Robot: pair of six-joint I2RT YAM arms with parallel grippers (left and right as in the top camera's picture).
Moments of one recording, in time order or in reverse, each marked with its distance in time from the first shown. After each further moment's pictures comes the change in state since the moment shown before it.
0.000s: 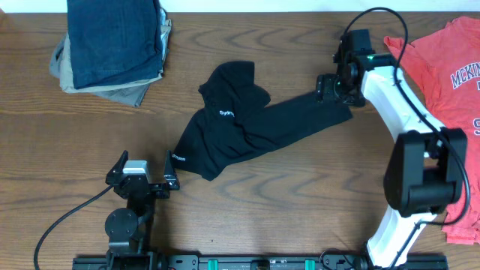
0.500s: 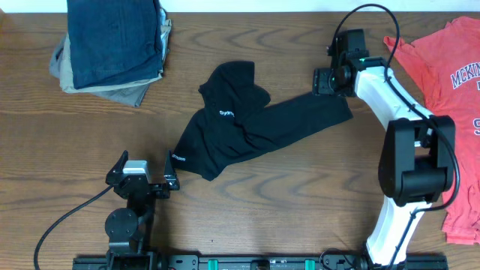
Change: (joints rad) left arm 0.000 0.000 0.000 0.000 0.000 0.000; right arm 0.000 0.084 -0.003 0.204 0.000 -0.047
